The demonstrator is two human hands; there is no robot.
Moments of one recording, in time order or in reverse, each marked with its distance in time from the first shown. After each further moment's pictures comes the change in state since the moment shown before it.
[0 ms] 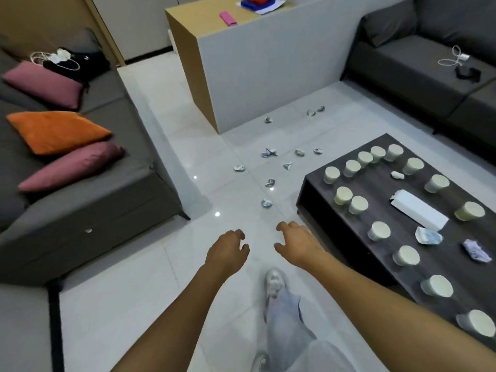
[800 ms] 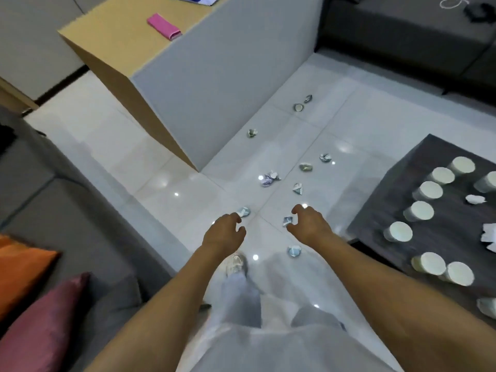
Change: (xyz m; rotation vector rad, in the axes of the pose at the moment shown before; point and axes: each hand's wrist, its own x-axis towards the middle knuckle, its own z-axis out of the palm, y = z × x) left_hand 0.574 -0.028 -0.236 0.151 -0.178 0.167; right_hand 0.522 -0.045 -0.170 0.387 0.065 0.424
